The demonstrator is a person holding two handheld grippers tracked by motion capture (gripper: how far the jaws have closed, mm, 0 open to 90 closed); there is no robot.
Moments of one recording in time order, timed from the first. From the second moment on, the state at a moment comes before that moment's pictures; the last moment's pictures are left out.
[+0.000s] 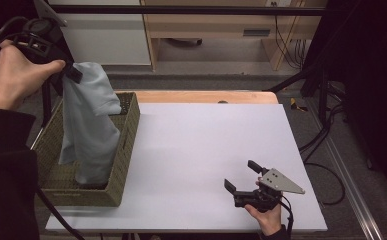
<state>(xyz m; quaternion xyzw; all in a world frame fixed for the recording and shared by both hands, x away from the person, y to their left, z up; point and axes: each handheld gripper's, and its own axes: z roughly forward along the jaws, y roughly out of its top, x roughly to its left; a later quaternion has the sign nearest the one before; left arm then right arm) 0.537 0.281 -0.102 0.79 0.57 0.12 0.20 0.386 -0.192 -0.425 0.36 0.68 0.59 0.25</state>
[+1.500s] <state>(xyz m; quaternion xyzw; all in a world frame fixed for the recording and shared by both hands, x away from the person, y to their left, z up) 0.544 0.273 -0.103 0.79 0.57 0.12 0.19 0.461 0.013 -0.375 0.25 0.71 0.64 0.13</state>
